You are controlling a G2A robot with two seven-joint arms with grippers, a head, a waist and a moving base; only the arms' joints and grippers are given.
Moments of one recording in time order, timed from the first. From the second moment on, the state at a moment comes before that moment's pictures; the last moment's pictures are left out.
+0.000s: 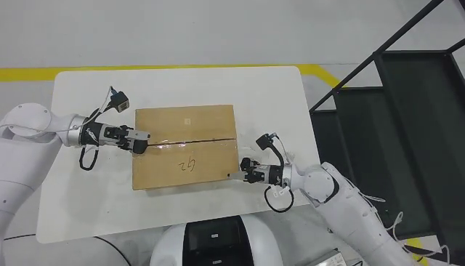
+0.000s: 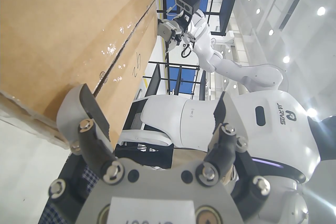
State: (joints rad) left arm 0.71 -0.80 -0.85 -1.13 -0.63 -0.28 -1.54; right arm -1.41 -1.06 1.11 -1.55 -0.17 -0.46 0.70
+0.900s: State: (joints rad) left arm 0.71 -0.80 -0.85 -1.13 -0.63 -0.28 -1.54; right arm -1.44 -1.09 1.11 -1.62 -0.54 -0.52 0.18
